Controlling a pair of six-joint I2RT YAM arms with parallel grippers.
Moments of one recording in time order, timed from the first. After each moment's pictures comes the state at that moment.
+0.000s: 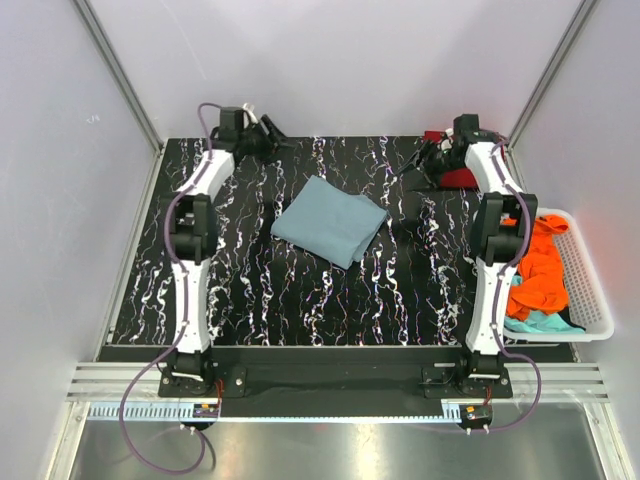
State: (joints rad) left arm -0.11 2.45 2.19 -0.27 0.58 -0.83; right arm -0.02 2.36 2.11 -0.88 -0.70 0.66
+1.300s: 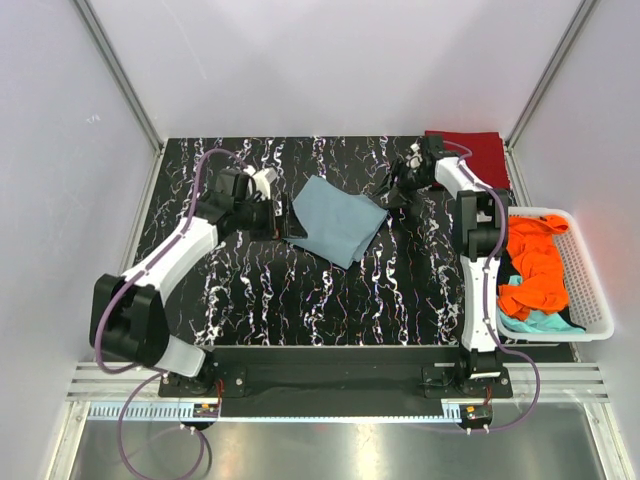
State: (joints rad) left arm -0.31 1.48 1.10 -0.45 0.55 -0.39; right arm 0.08 2.44 2.01 -0.69 -0.66 0.51
